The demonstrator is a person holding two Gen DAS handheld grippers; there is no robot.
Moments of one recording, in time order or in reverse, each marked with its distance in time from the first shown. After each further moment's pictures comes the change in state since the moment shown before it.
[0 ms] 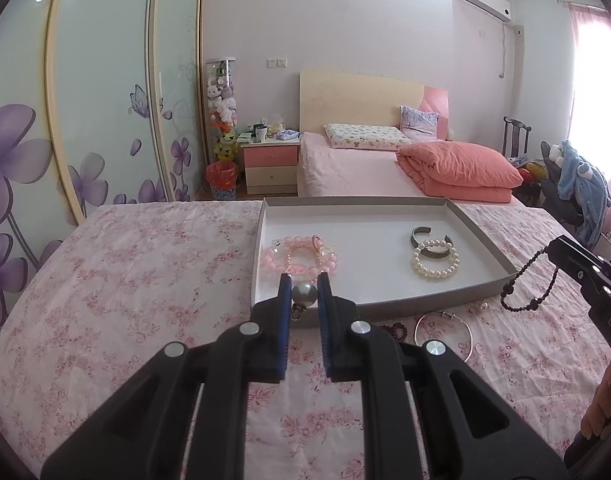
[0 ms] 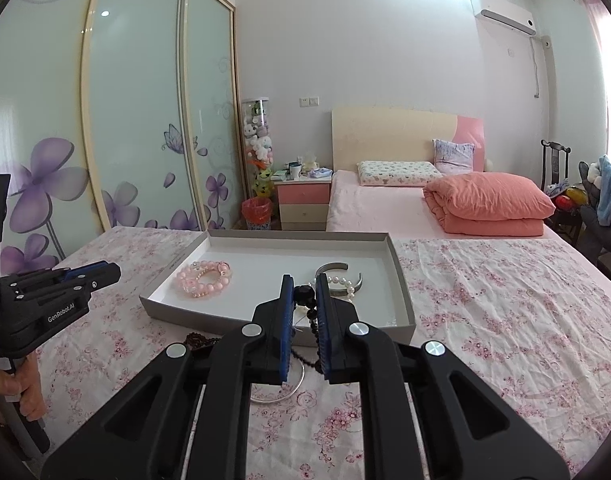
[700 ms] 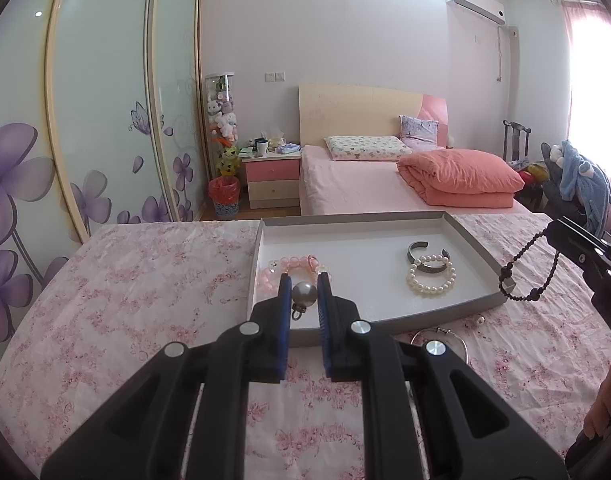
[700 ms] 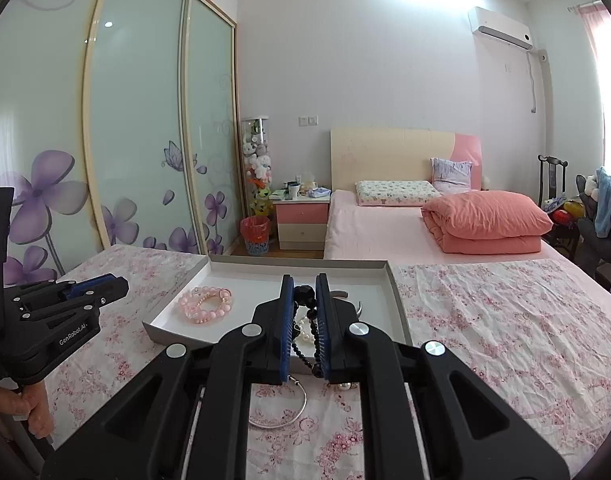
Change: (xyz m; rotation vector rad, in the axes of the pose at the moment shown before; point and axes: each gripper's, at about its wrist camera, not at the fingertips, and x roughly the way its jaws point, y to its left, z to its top) left arm -0.004 -0.011 0.012 0.028 -0.046 0.019; right arm -0.005 0.008 0.015 -0.009 -0.066 -0.009
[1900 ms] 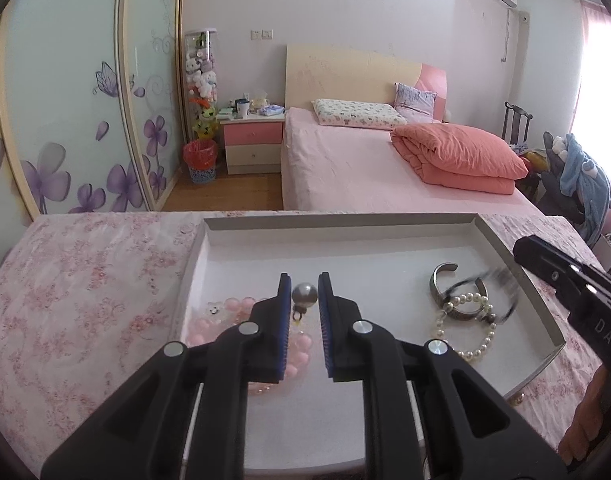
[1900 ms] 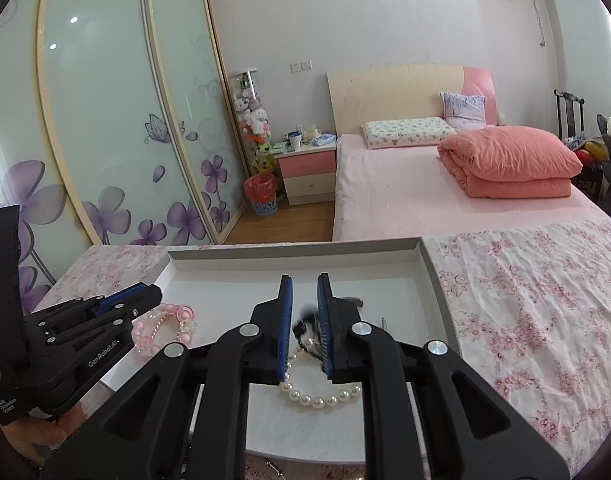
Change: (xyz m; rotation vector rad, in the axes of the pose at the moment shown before) left arm 0.156 -0.010 0.036 -0.042 0.155 -0.084; right arm 0.145 -0.032 0.011 0.130 0.210 0.057
